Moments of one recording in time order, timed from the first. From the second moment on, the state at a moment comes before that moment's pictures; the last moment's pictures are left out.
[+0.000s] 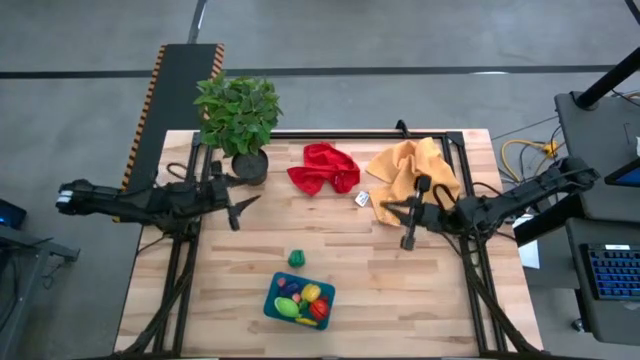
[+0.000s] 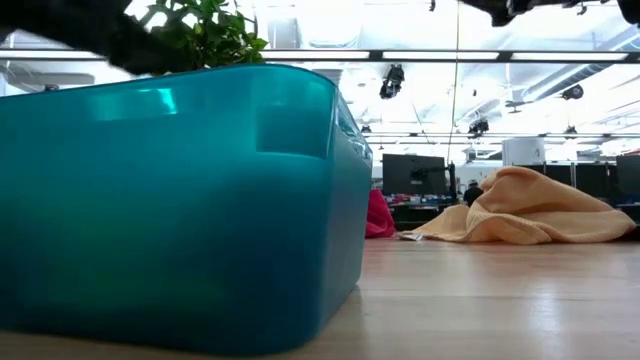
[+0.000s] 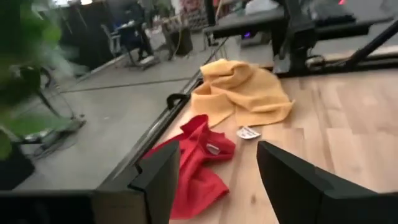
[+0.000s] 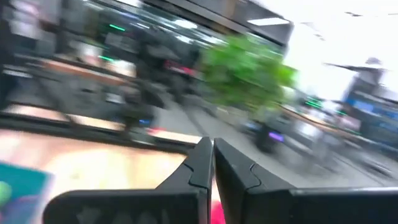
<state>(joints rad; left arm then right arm) -0.10 0.54 0.39 -0.07 -0.50 0.16 0.36 0.90 0.44 0.60 0.59 -0.38</state>
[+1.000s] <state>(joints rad) -0.10 1.52 1.40 -1.09 -0.57 -0.40 0.34 0.87 0.48 0.61 0.97 -0.69</state>
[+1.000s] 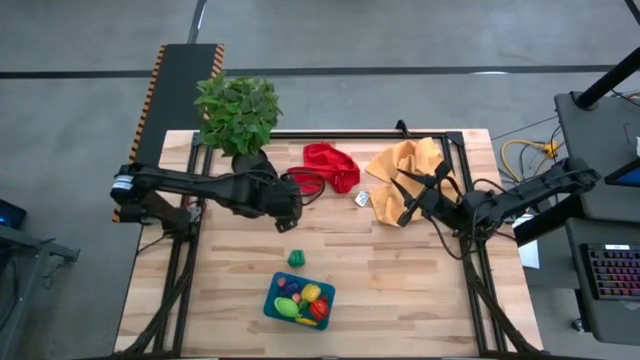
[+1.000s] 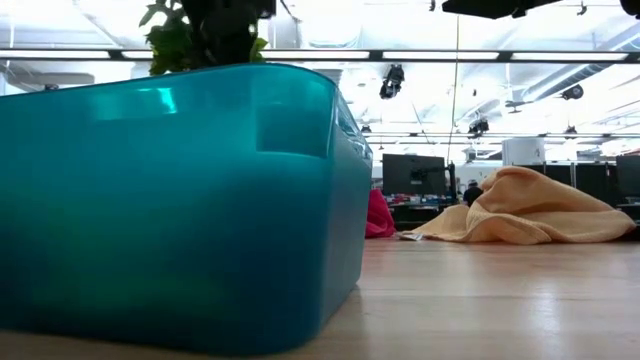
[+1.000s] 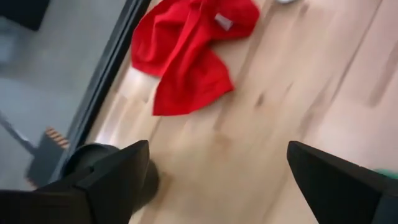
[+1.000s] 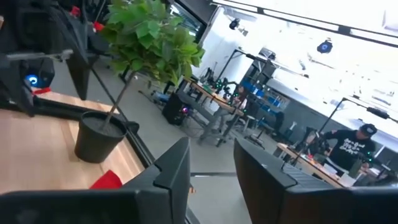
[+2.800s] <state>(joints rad) -0.23 1.94 1.49 -1.00 0.01 -1.41 0.34 0.84 0.48 0.58 0.97 -0.74</state>
